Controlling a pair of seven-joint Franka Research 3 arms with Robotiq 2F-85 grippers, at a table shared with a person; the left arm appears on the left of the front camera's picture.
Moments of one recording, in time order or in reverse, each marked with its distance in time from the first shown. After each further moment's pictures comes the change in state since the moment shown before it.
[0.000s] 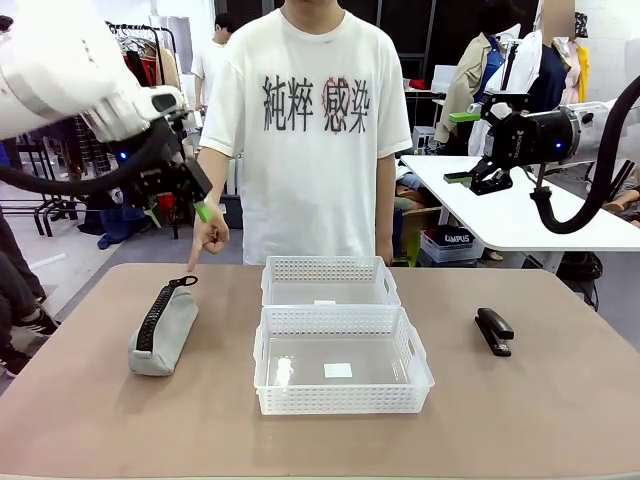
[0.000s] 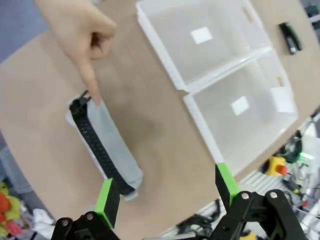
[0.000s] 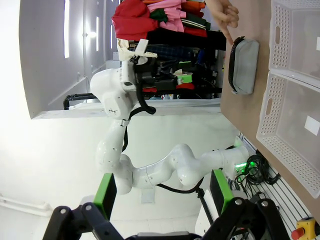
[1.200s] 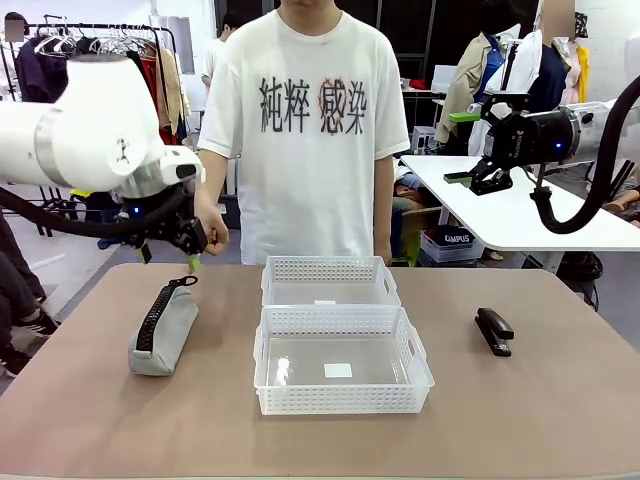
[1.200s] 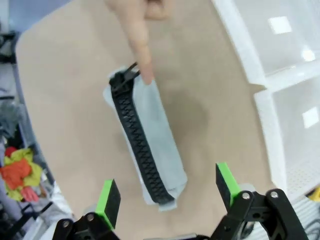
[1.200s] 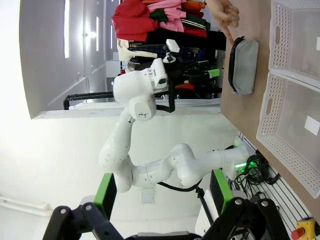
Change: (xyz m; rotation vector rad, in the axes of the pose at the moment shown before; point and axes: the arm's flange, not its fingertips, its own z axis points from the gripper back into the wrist) left arm -0.024 0.020 -0.081 0.272 0.040 0.101; right arm 0.000 0.000 0.000 0.000 0.000 0.000
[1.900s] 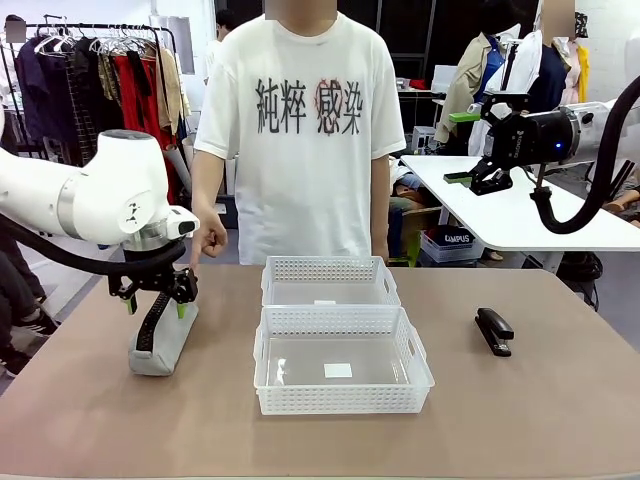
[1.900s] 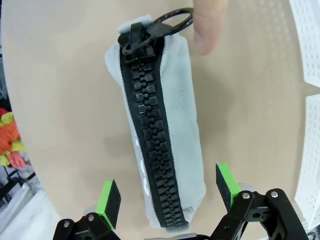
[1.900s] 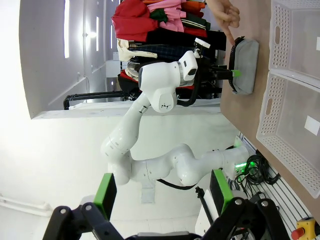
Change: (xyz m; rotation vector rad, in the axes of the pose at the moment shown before) left arm -0.012 0.015 -0.086 0.053 0.148 0.130; right arm 0.000 0.000 0.000 0.000 0.000 0.000
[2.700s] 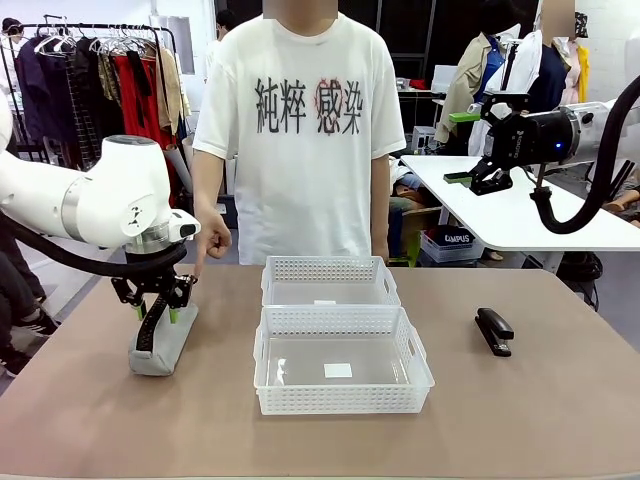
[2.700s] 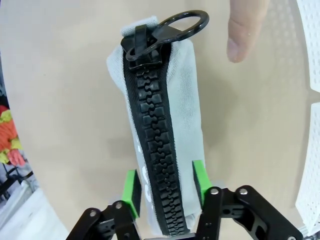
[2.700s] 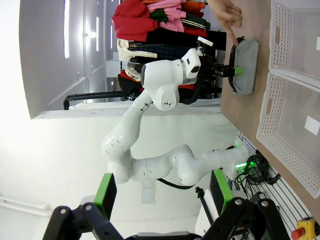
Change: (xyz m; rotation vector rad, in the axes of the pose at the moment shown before) left arm 0.006 0.001 -0.007 0.006 0.005 0.018; right arm 0.000 0.000 0.000 0.000 0.000 0.000
